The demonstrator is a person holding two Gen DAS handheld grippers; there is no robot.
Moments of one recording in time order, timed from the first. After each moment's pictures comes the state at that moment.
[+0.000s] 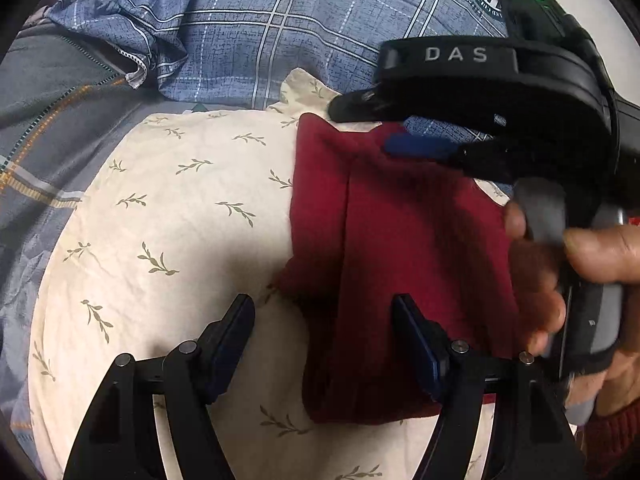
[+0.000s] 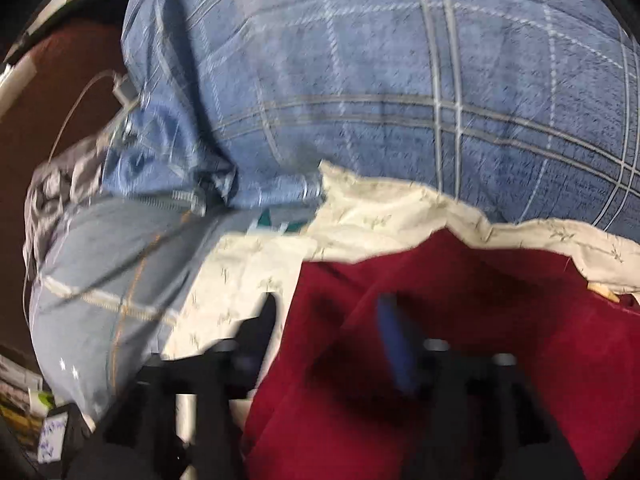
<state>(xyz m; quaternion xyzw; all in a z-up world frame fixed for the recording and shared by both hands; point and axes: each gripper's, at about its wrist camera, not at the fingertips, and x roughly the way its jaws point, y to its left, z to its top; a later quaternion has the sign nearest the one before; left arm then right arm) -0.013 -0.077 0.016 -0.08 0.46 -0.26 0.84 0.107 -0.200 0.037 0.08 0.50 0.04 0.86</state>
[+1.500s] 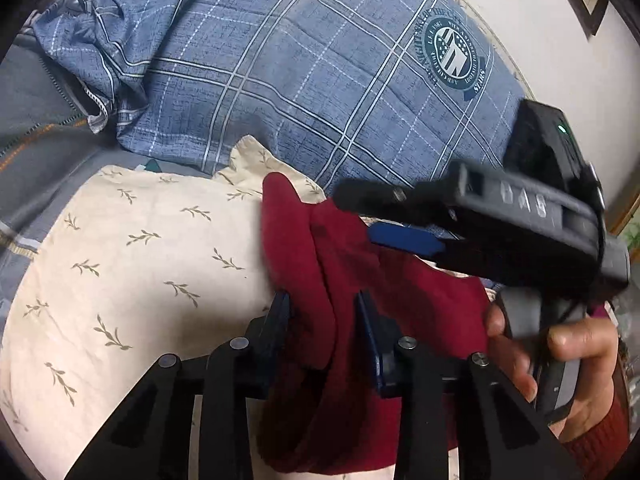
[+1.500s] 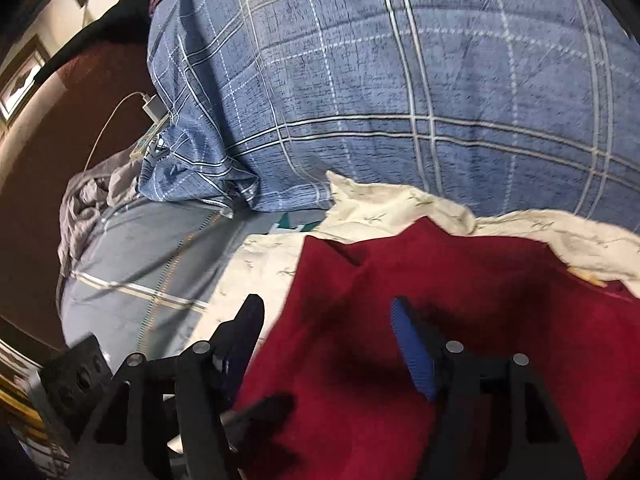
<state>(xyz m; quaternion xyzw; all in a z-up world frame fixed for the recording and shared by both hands) -0.004 -0.060 0.025 -0.18 0.37 -0.34 0.85 0.080 -0.226 0.060 0.16 0.46 0.08 0.87</state>
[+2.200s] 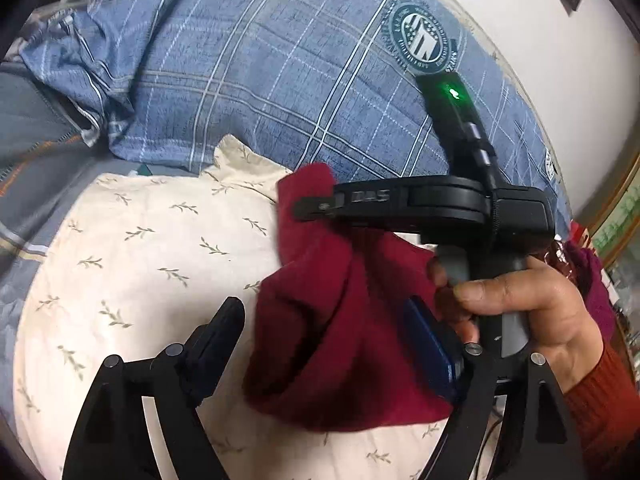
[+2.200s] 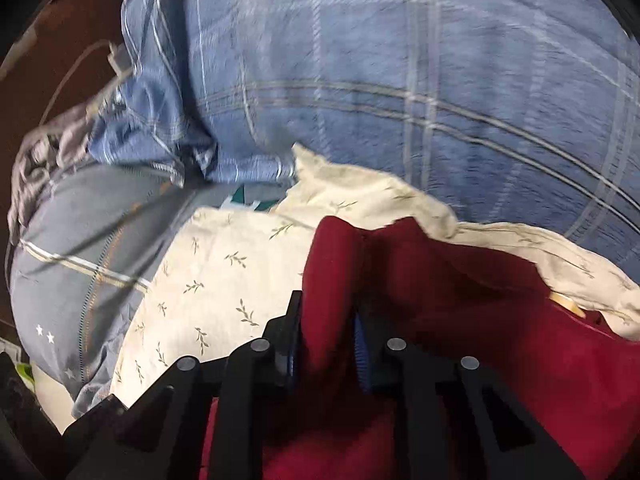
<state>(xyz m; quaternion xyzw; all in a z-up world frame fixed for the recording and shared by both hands) -0.037 -0.054 0.045 -0.13 0.37 -0.35 0.85 0.086 -0.225 0.045 0.06 0.49 0.03 0.87</state>
